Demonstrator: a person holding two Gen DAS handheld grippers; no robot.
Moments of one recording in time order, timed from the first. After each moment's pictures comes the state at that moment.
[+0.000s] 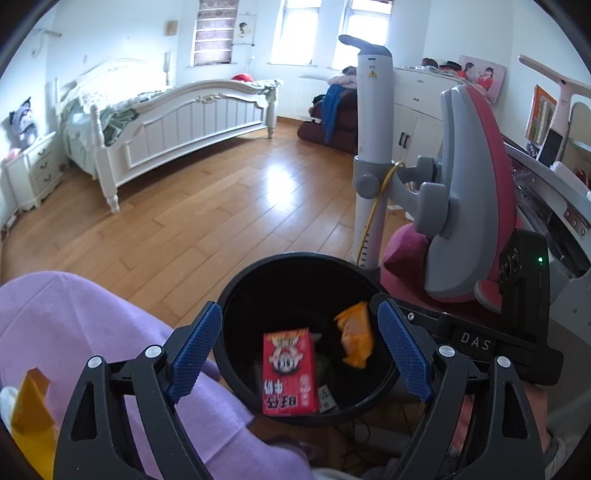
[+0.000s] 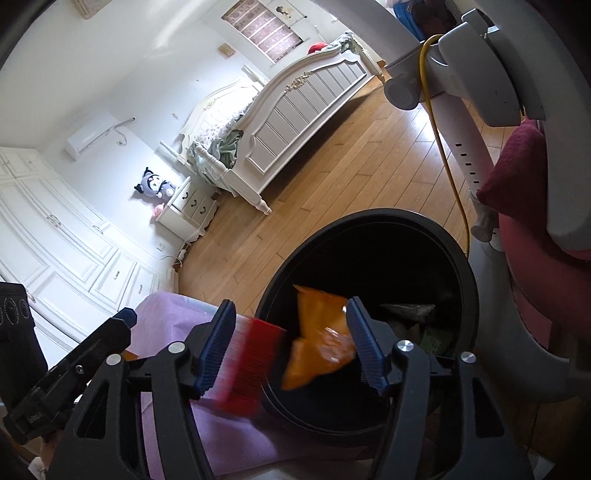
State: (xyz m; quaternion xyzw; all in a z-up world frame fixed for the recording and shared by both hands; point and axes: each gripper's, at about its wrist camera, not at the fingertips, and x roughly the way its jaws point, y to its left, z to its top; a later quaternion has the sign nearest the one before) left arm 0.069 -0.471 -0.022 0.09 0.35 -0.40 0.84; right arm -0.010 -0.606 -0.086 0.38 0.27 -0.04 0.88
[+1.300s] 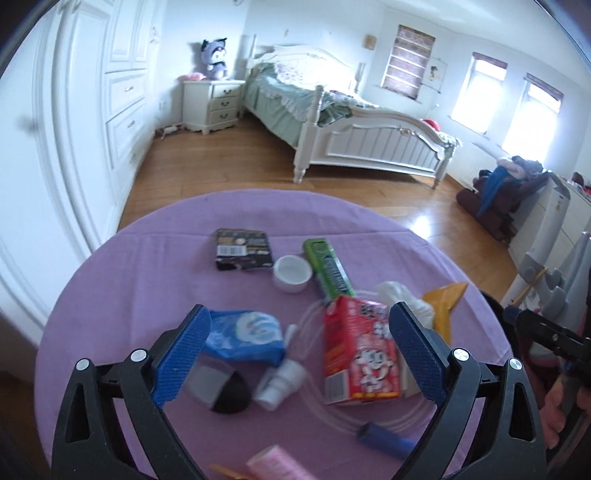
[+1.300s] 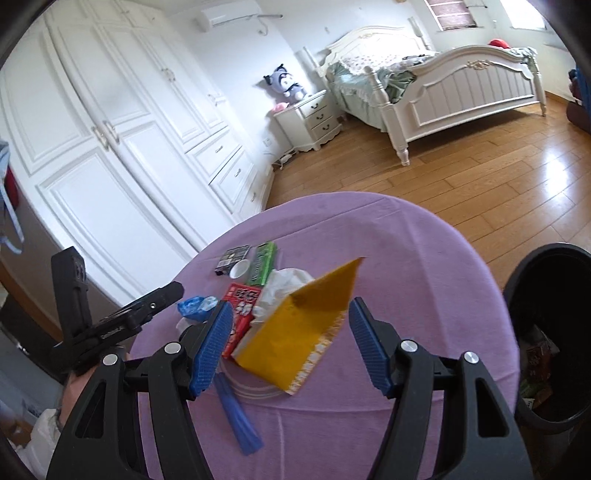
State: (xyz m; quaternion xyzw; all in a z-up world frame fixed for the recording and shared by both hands) left arm 0.099 -0.067 -0.009 -0.07 0.38 -0.11 0.91; right arm 0.074 -0.325 0.009 0.18 0.36 0.22 0.89
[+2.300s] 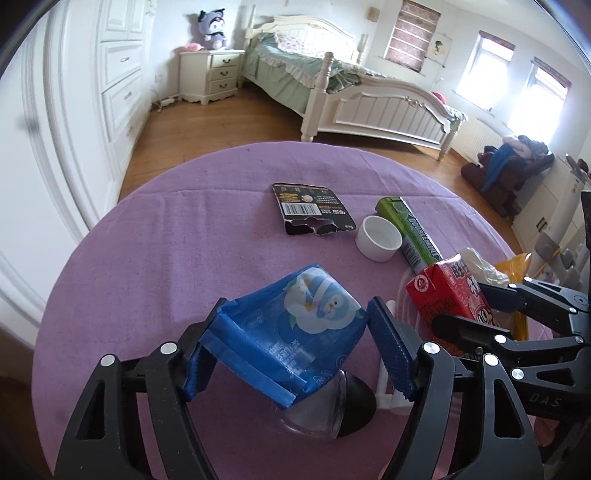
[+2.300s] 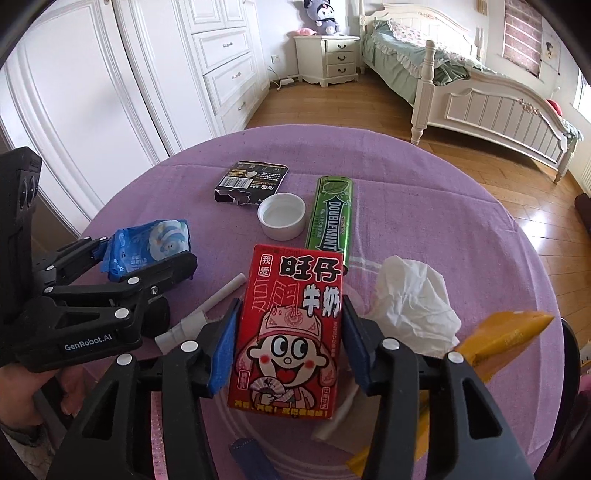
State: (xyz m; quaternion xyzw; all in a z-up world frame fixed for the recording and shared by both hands) left arm 0.136 -0.020 -0.061 -0.06 0.43 -0.12 0.89; right arm 0.134 -0.188 -0.028 -0.02 0.46 0.18 0.87
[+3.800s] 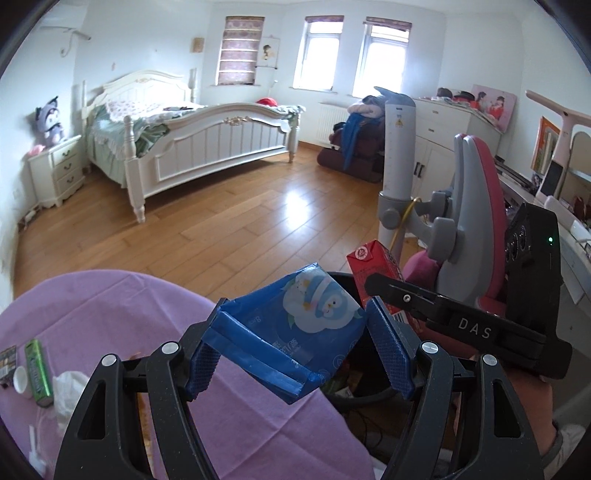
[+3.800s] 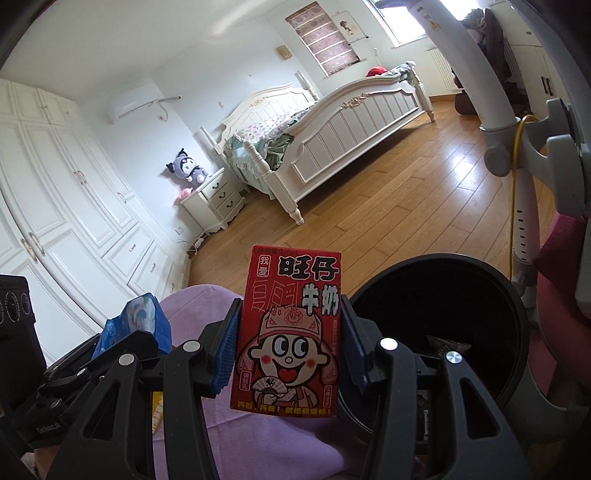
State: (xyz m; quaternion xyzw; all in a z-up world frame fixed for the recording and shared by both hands) left arm 0.066 -0.390 0.015 0.06 0.32 -0.38 0.87; right arm 0.019 -0.526 -0.025 0.30 0.25 -0.01 0.92
